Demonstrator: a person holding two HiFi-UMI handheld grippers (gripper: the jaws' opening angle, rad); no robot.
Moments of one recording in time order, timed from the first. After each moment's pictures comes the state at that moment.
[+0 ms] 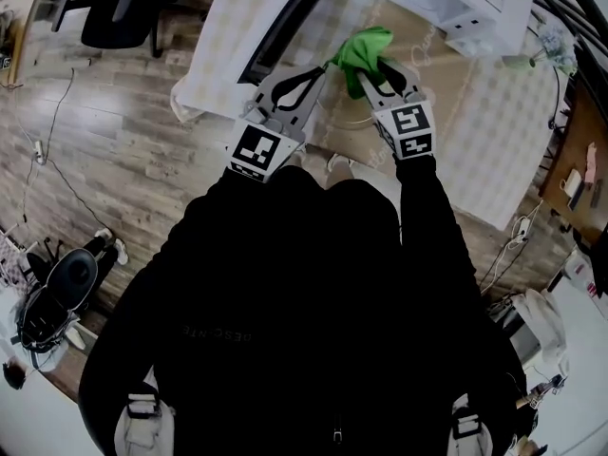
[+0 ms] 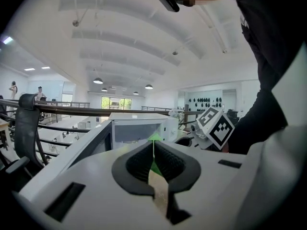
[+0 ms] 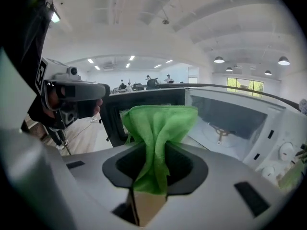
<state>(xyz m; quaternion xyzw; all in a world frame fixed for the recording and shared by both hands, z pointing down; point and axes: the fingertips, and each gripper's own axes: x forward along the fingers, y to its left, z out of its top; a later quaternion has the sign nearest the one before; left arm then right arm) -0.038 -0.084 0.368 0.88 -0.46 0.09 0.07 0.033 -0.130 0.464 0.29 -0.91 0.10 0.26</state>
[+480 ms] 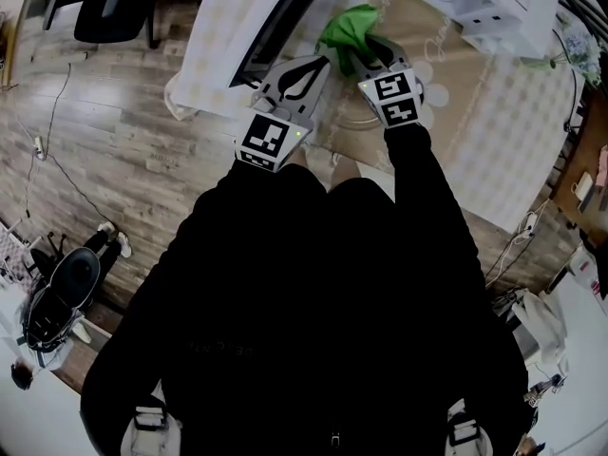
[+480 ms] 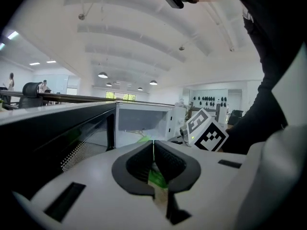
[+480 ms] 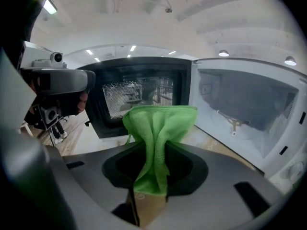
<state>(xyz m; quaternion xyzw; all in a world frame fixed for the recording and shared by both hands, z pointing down) -0.043 -0.109 0.437 0.87 -0.47 0.10 0.10 -0.006 -0.167 0.547 0.28 -0.91 0.10 0.31</state>
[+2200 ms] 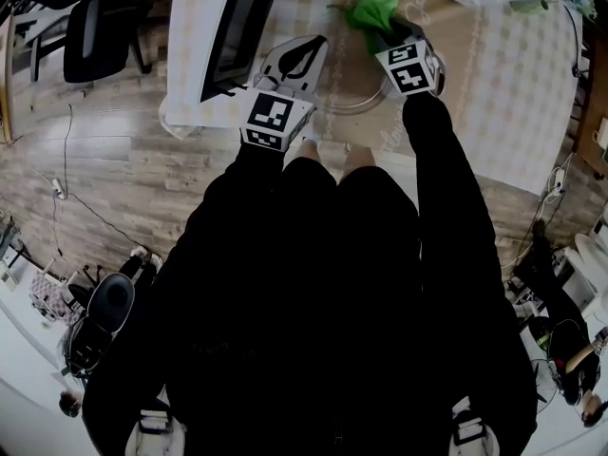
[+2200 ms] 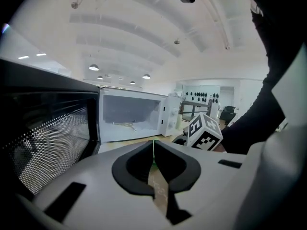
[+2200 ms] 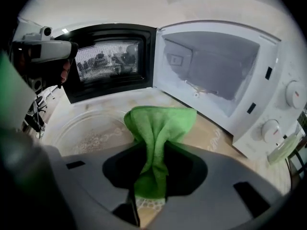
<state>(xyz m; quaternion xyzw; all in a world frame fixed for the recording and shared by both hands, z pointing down) -0.002 -0.131 0.477 0.89 -0.42 0.13 0.12 0.110 -0.191 0.626 0.37 -0.82 0.12 0.41</state>
